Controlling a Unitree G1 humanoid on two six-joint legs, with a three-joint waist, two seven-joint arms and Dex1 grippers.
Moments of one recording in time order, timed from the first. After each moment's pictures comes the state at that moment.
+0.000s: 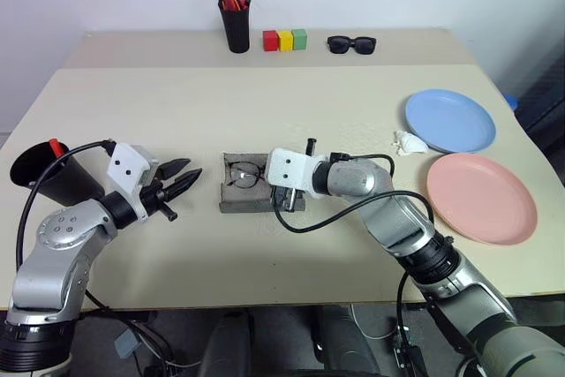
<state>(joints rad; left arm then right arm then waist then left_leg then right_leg) -0.06 0.67 0.25 -0.33 -0.44 0.41 -0.70 -0.67 -0.40 0.53 -0.18 -0.27 0.43 0.76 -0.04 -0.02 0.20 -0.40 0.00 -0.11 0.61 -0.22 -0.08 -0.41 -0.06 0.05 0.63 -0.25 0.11</state>
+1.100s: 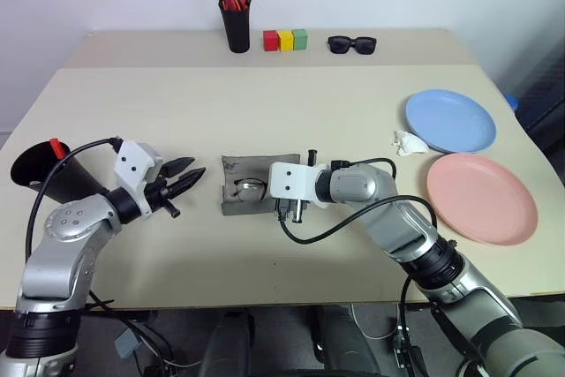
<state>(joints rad) -0.15 0.66 0.21 -0.25 -0.42 0.39 -0.74 -0.65 -0.39 0.54 -0.21 -0.31 0.54 0.87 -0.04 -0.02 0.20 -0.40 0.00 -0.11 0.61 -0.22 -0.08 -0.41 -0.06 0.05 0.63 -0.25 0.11</state>
